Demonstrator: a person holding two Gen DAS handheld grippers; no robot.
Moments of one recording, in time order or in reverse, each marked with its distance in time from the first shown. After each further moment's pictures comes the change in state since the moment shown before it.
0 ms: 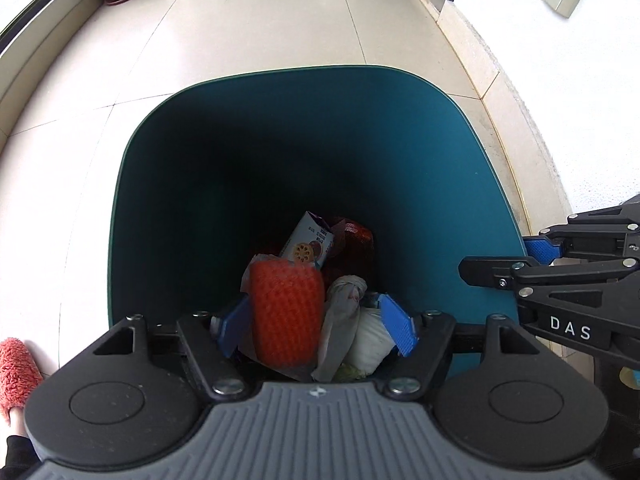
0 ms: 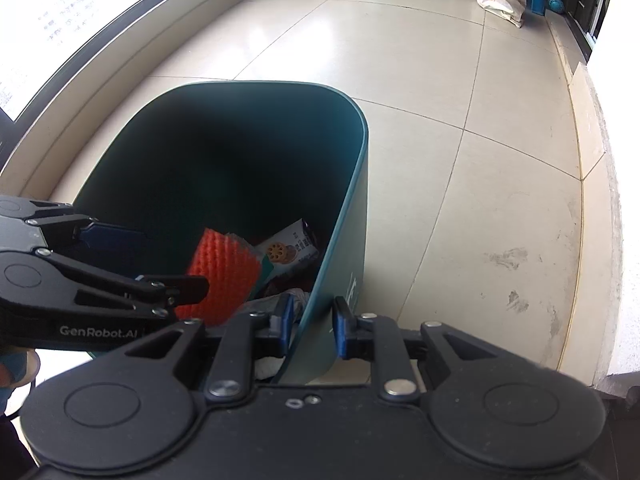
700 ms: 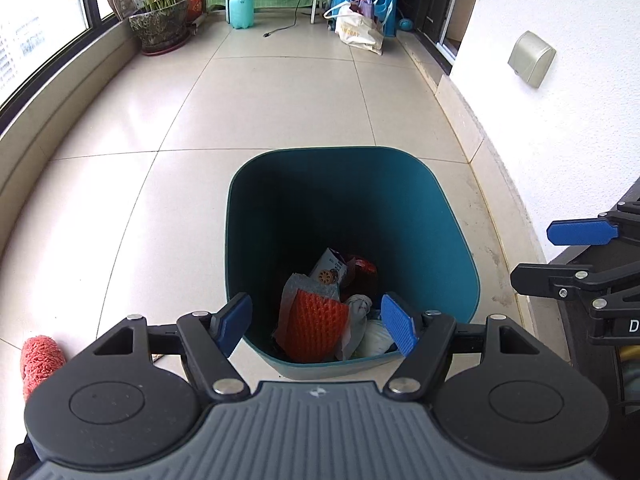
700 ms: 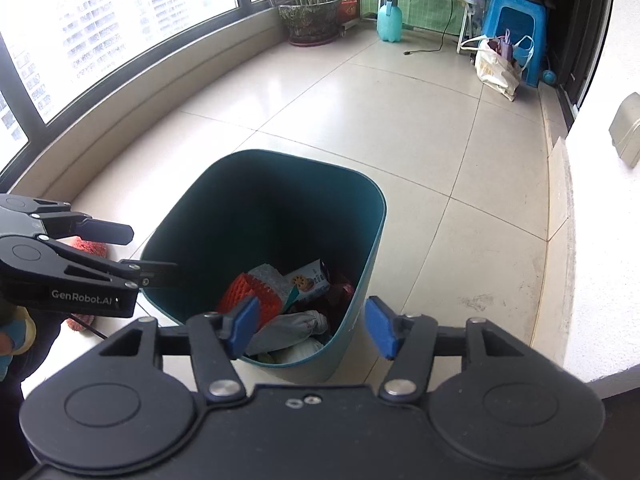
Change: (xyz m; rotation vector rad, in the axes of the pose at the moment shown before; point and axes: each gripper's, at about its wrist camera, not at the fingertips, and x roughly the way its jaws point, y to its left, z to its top) left arm -0.116 0.022 -0.048 -0.035 -0.220 0.011; right arm -0.120 0.059 -0.030 -0.095 -0.184 -0.053
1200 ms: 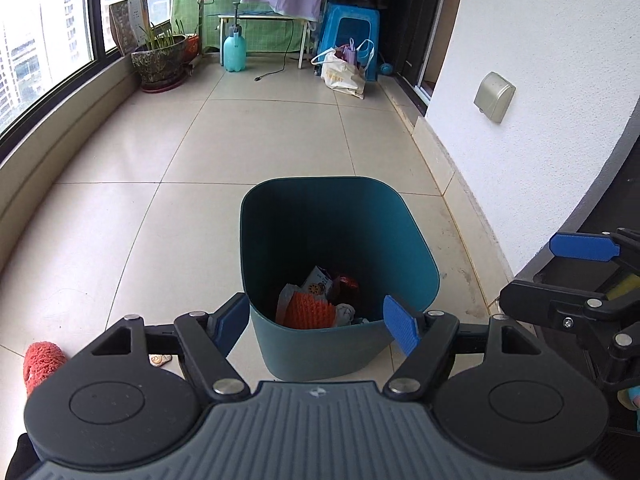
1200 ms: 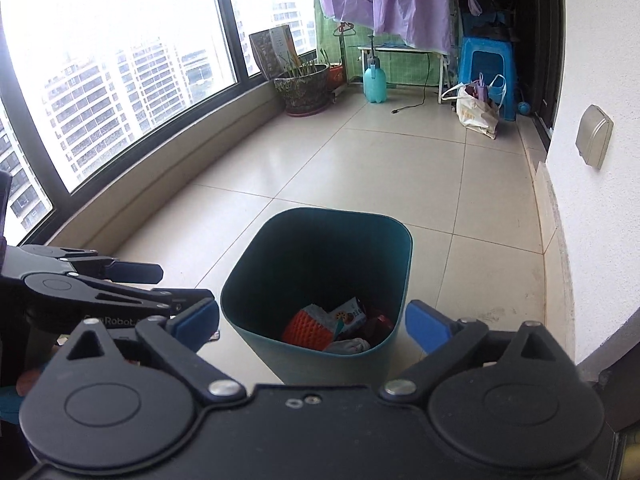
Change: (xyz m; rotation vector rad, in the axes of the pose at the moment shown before) left arm -0.071 0.011 -0.043 0.005 -0.143 -0.051; right arm -0.078 0.050 -0.042 0.099 -0.233 0.012
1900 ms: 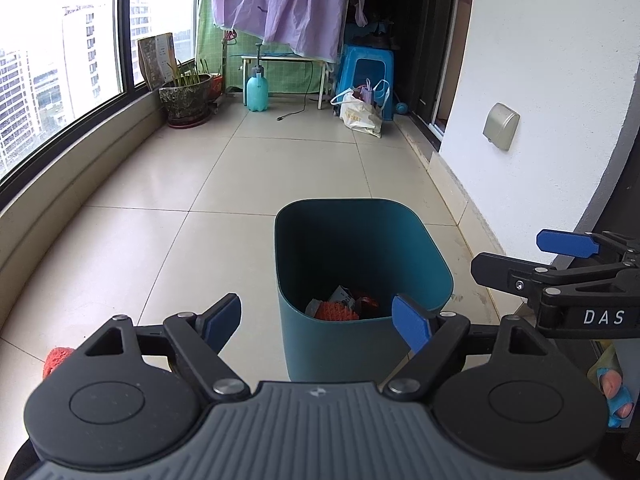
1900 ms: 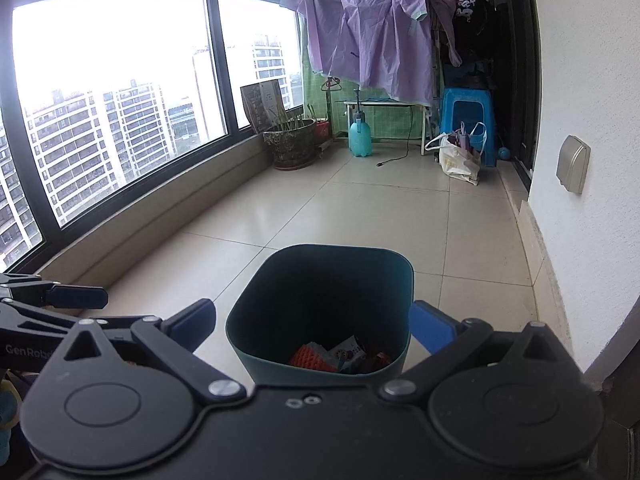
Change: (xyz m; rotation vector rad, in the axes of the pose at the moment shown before) left arm -0.037 0.010 -0.038 0.000 -0.136 0.061; right arm 0.013 0.016 -0.018 0.000 -0.166 -0.069
